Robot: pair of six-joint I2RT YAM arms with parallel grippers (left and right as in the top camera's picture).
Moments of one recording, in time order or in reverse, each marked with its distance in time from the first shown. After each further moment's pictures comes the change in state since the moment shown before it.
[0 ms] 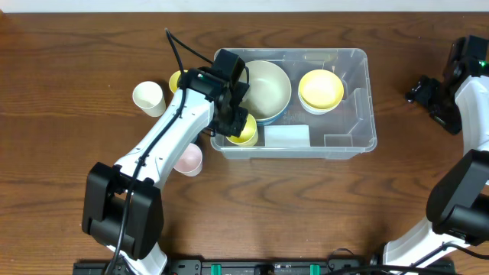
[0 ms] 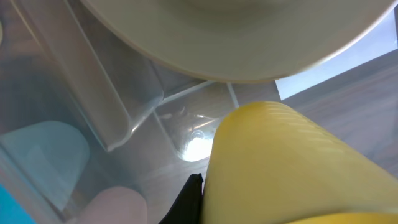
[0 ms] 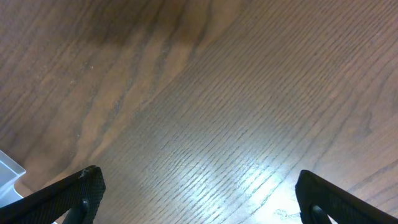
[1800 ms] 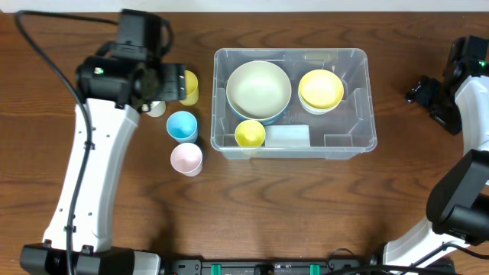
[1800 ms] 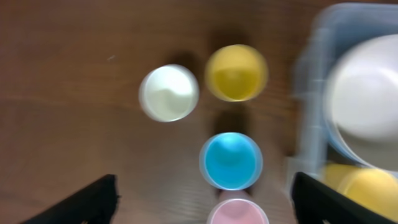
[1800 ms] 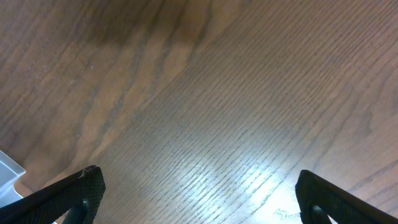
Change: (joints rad) left arm 0.307 -0.241 0.225 -0.146 -0.296 -0.125; right arm 0.000 0.000 0.000 0.000 0.000 0.000
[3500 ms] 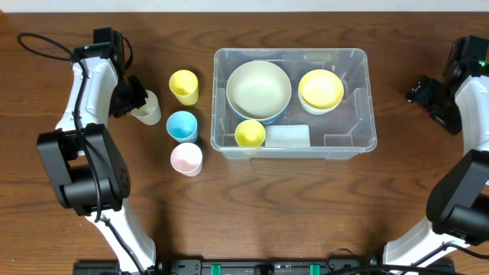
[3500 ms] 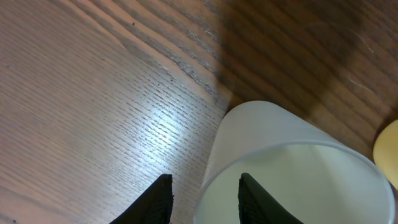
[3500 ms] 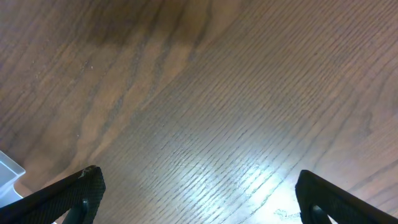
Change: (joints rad) left arm 0.291 0.484 -0.028 0.110 0.077 -0.213; right arm 0.000 0.000 0.000 0.000 0.000 0.000
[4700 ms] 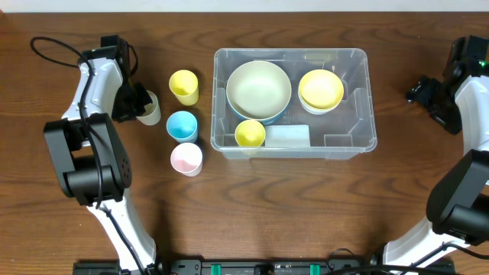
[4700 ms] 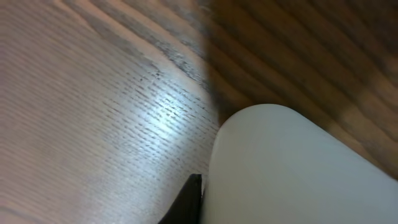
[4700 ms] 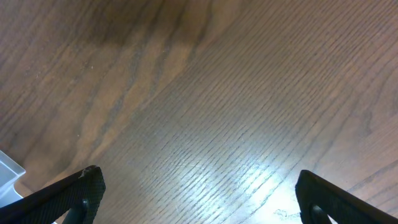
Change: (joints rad) left arm 0.000 0.075 0.000 -0.002 0.014 -0.001; right arm 0.000 0.000 0.000 0.000 0.000 0.000
